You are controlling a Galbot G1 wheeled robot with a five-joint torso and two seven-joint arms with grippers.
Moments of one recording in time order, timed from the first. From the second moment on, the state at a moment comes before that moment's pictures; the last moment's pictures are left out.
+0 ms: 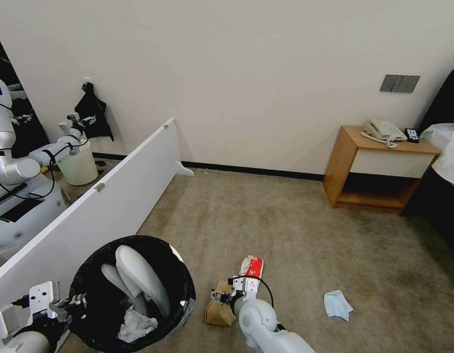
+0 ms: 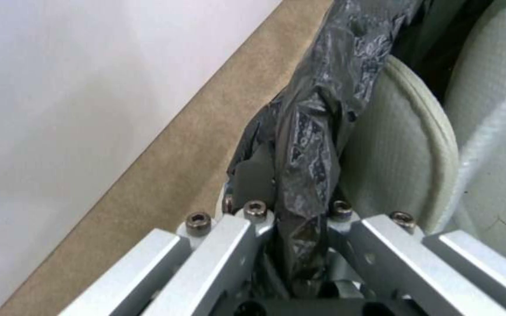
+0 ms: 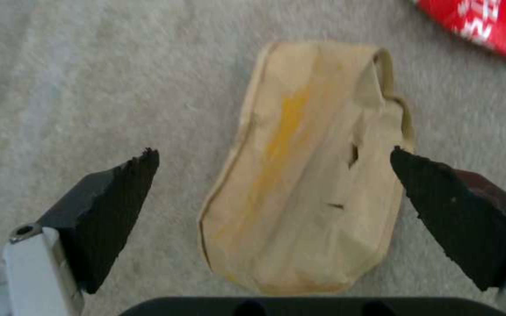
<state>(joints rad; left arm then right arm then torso) 1.78 -1.14 -0.99 -2.50 -1.11 0.74 -0.56 -0.89 1.41 -0.16 1.35 0.98 -0.46 0.53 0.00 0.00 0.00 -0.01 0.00</state>
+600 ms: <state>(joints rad) 1.78 -1.14 -0.99 -2.50 -1.11 0.74 -0.56 -0.83 1.46 -0.15 1.19 0.99 -0.48 0.55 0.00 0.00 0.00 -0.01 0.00</state>
